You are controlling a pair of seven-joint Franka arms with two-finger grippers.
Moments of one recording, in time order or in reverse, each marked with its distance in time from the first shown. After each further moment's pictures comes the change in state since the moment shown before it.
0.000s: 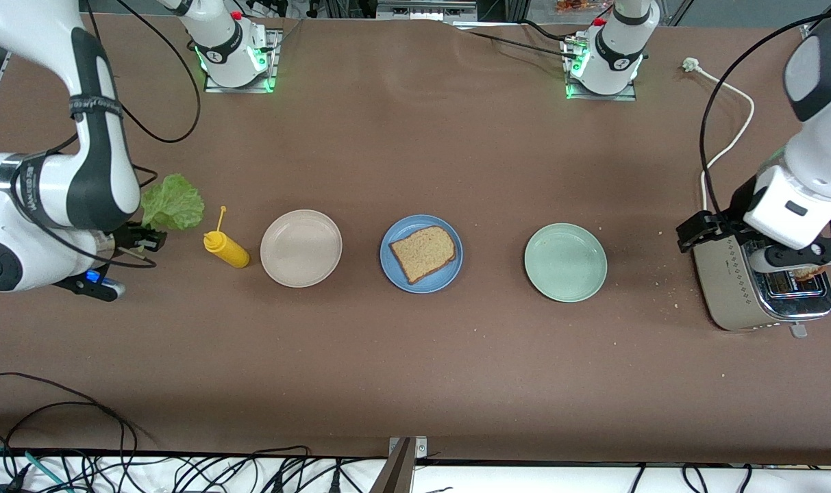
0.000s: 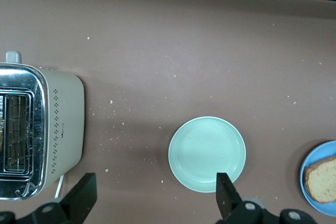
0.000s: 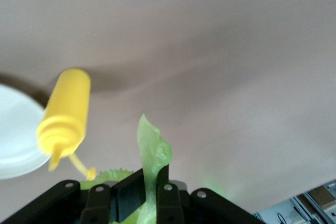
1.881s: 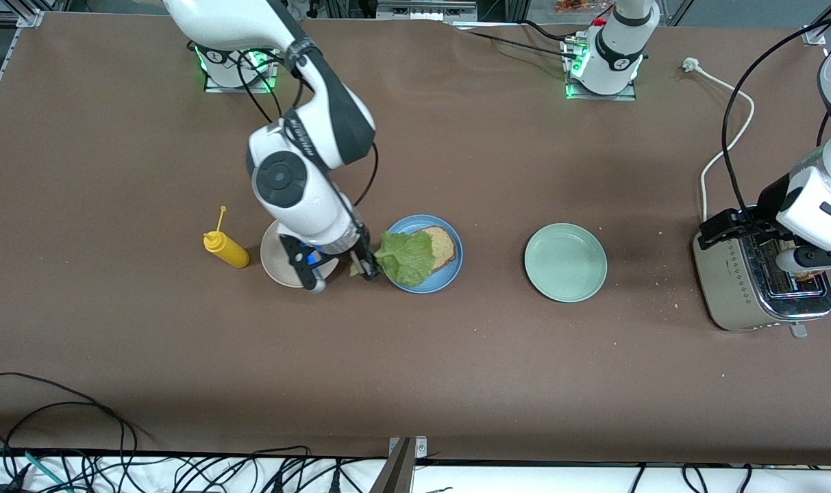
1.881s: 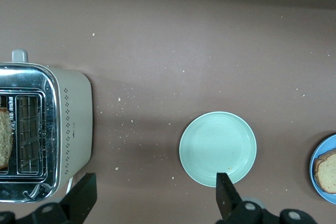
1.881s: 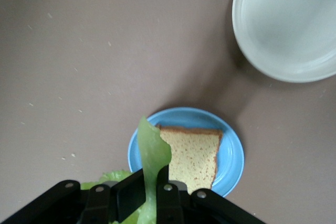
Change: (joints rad) left arm 0.068 -0.002 -0.008 -0.012 -0.025 -0.009 0.087; right arm 0.530 0.159 0.003 0.138 0.311 0.611 1.136
